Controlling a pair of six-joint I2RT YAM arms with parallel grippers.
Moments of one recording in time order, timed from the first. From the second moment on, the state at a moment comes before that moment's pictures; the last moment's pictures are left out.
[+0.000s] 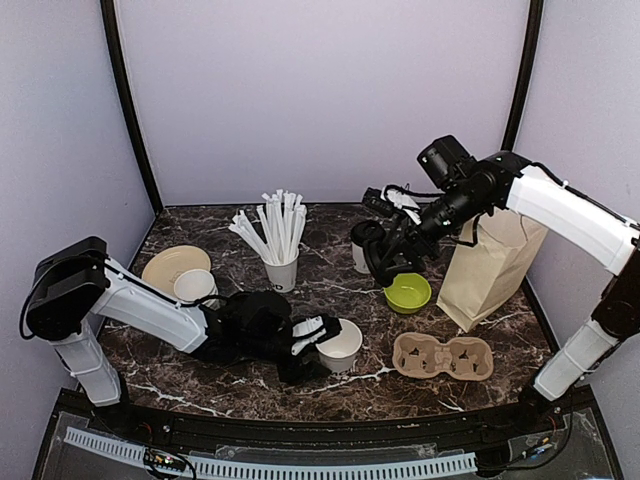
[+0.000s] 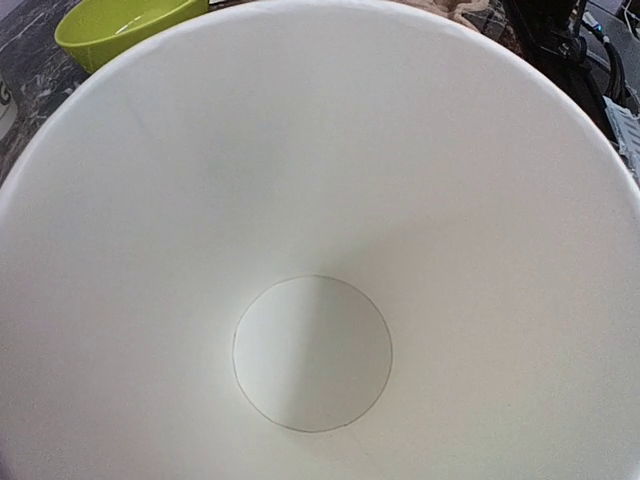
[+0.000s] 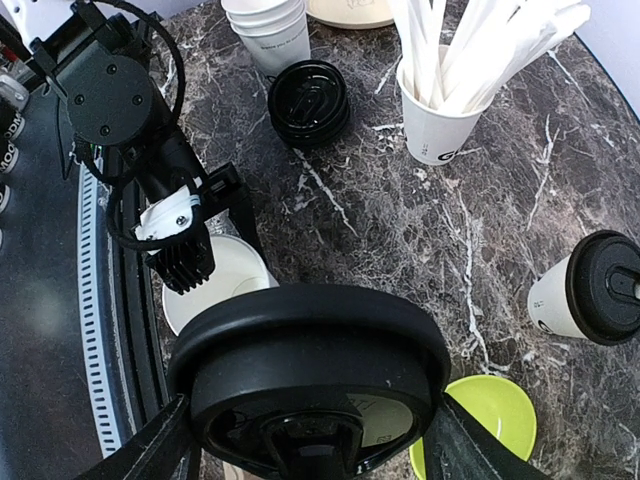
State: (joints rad) left arm -1.08 1.71 0.73 0.27 0.20 0.13; right arm 0.65 1.54 1.54 -1.03 -0.56 -0.49
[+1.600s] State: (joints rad) left arm -1.11 1.04 0.56 0.09 -0.21 -0.02; right arm 1.03 1.87 1.74 -1.25 -0.19 -0.63
